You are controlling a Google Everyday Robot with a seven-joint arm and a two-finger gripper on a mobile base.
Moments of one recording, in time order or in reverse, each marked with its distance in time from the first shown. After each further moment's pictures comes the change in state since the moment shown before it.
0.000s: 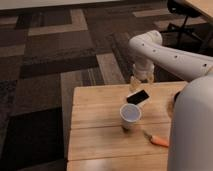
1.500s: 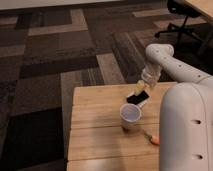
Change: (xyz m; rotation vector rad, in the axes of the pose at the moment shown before) arm -0.018 -0.029 0.089 -0.254 0.014 -0.049
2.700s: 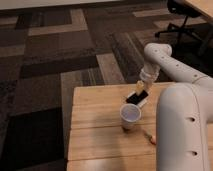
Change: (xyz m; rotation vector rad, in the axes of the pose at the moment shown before) arm -0.009 0.011 -0.013 0.022 0.011 -0.056
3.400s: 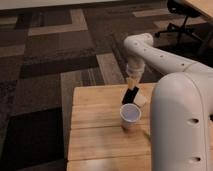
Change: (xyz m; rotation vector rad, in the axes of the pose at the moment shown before) arm -0.035 0.107 -0.045 0.131 0.071 -0.462
